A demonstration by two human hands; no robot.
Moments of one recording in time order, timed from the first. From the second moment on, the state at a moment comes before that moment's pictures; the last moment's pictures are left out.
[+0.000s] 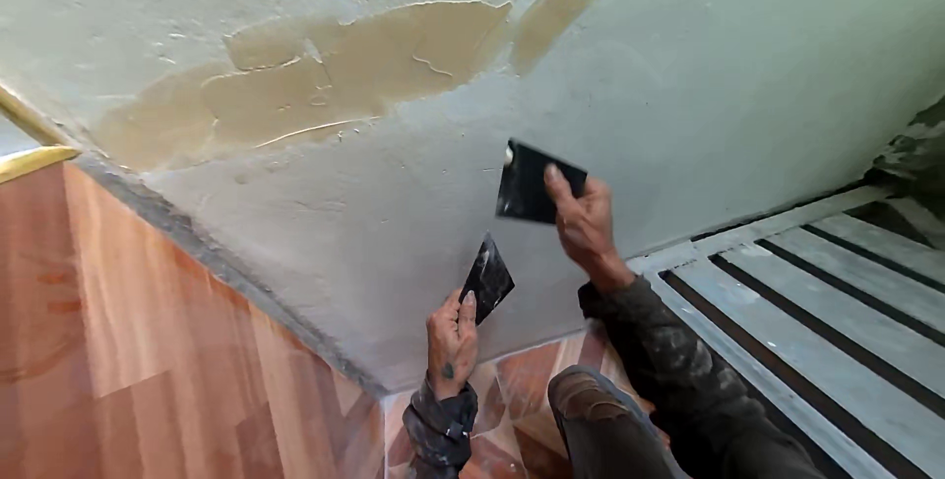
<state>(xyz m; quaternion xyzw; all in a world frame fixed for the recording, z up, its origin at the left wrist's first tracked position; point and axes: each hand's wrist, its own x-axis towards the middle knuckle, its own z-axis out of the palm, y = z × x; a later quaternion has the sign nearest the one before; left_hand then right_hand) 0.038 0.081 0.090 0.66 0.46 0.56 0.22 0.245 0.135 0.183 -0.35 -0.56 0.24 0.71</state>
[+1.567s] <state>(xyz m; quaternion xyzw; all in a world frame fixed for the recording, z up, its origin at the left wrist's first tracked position) -0.013 0.017 0.006 0.41 0.56 0.67 0.28 0.105 0.221 0.246 -0.45 -0.54 -0.26 0.66</state>
